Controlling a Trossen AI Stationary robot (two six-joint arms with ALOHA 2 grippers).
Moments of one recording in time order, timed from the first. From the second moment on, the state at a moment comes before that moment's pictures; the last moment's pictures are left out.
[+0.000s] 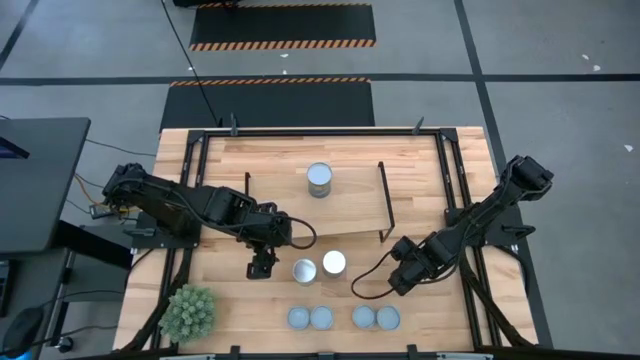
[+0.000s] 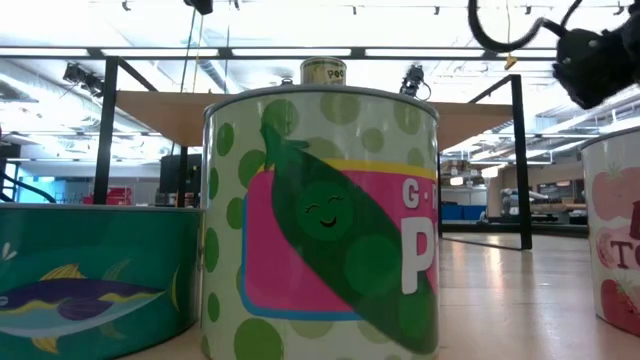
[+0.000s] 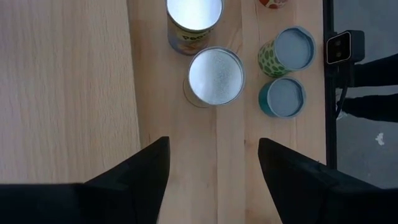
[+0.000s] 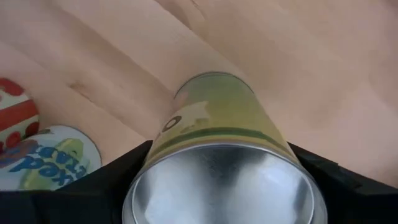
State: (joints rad) left arm -0.31 1.54 1.56 -1.14 -0.01 -0.32; right arm 0.61 1.51 0.92 -0.88 -0.05 1.54
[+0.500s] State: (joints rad) left arm -0.29 1.52 1.56 -1.14 0.00 -0.30; right arm 0.56 1.51 1.22 -1.00 -0.11 0.92
